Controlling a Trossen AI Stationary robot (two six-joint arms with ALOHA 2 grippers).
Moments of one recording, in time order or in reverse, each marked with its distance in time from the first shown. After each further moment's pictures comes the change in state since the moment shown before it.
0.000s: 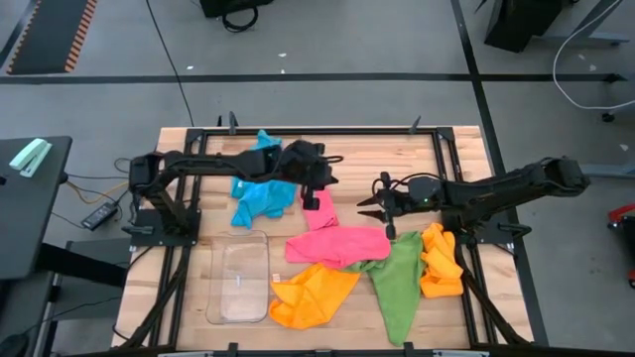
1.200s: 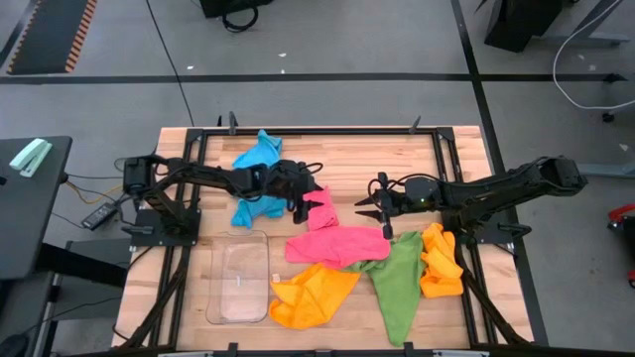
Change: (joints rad) left arm 0.005 -0.022 -0.382 0.354 0.053 -0.317; right arm -0.009 0.051 0.001 0.056 0.000 -0.001
